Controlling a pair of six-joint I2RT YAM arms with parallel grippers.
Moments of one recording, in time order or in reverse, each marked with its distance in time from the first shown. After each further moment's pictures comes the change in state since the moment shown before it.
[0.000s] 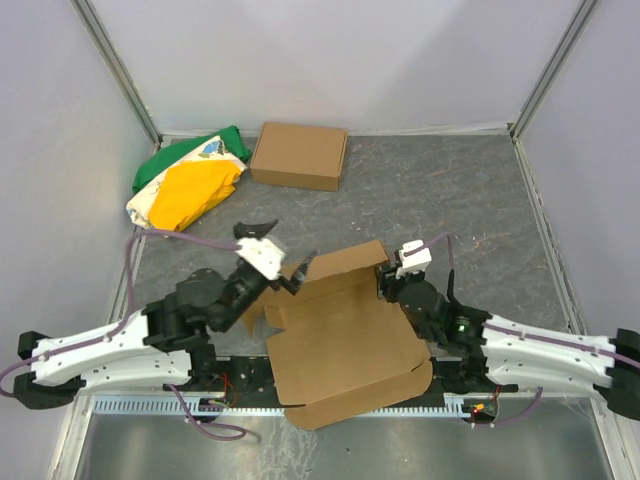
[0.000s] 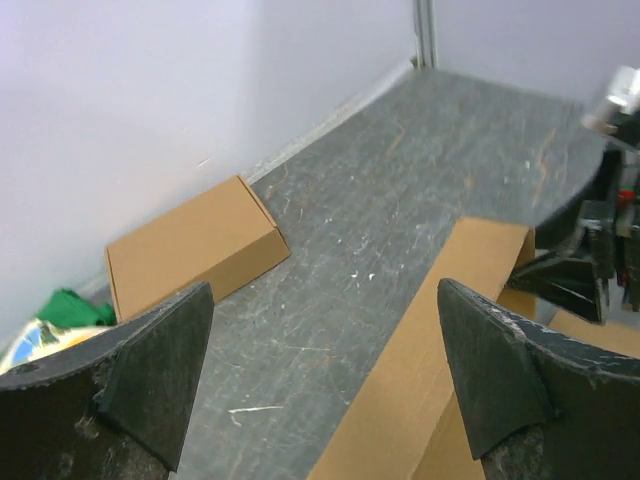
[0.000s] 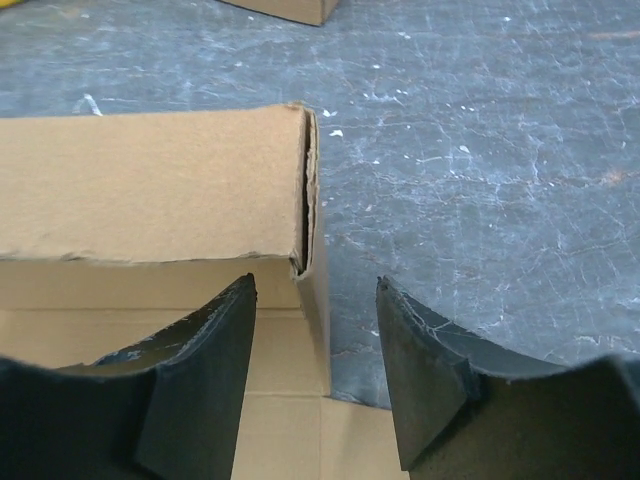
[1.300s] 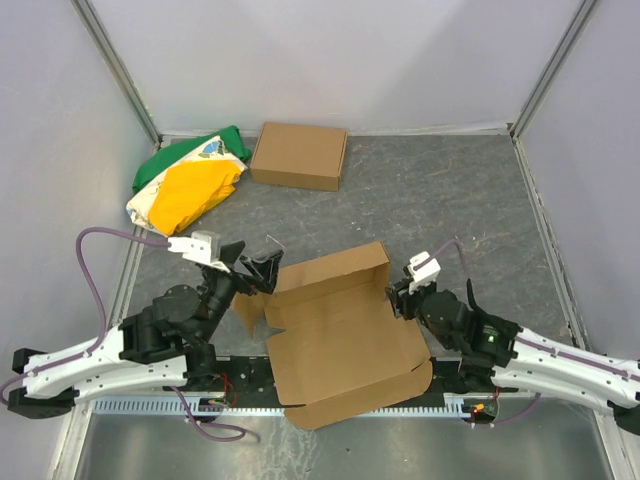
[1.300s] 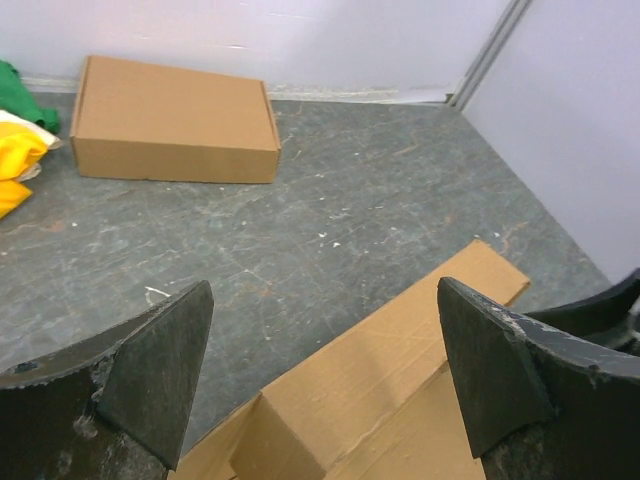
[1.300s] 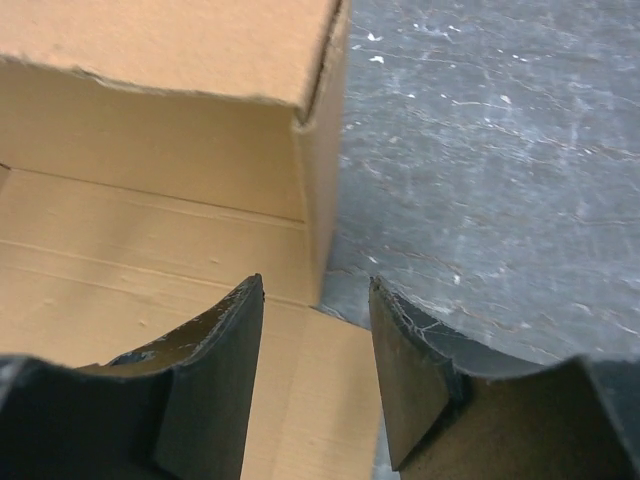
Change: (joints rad) left arm 0.000 -0.272 -0.124 -0.182 -0.317 -0.637; right arm 0.000 -0.362 -0.023 -0.428 -0.214 -0.042
